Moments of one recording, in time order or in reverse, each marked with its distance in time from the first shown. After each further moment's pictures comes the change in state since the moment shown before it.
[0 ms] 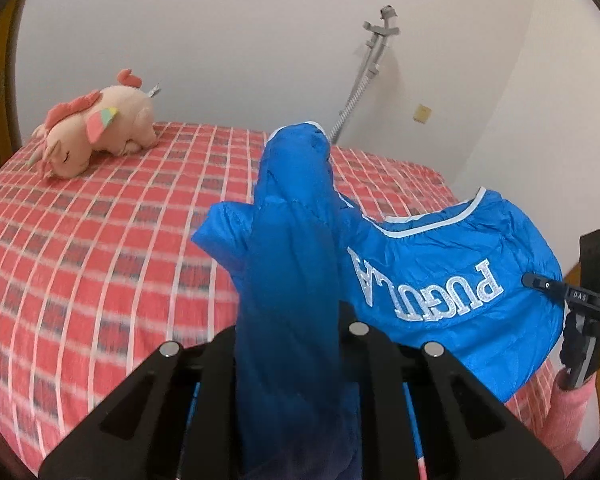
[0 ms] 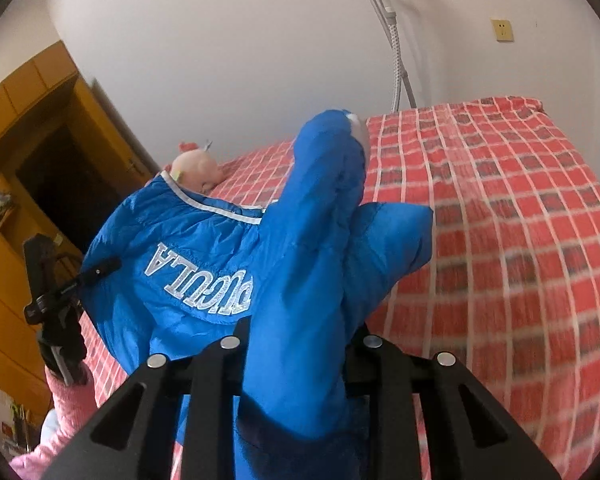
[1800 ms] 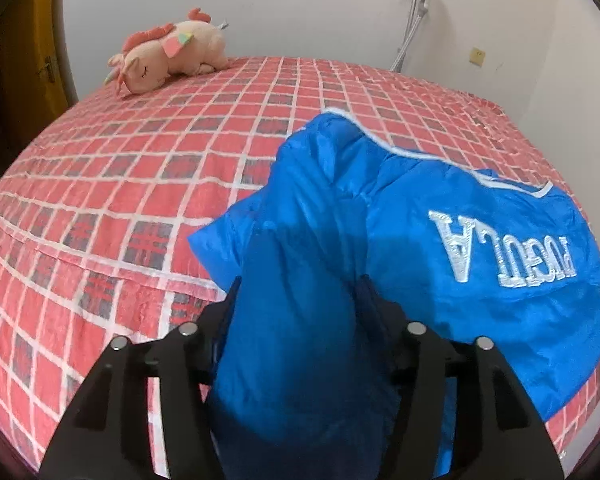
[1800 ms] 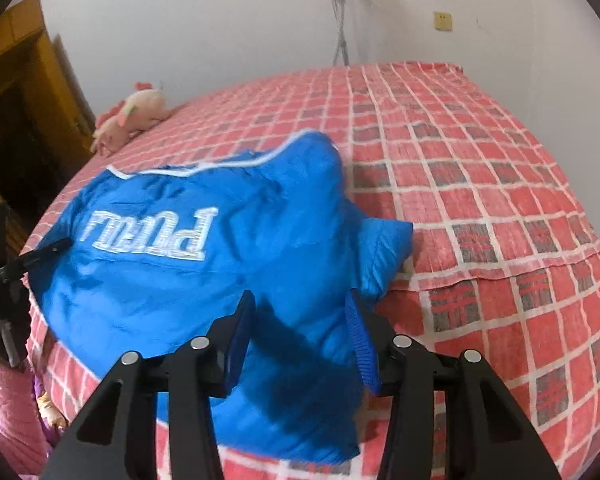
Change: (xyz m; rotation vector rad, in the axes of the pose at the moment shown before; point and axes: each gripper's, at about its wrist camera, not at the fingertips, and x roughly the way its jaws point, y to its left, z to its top) left arm -0.009 0.018 -0.151 -0.004 0.116 0.267; right arm -0.030 -0.009 -0.167 -0.006 0.039 -0.300
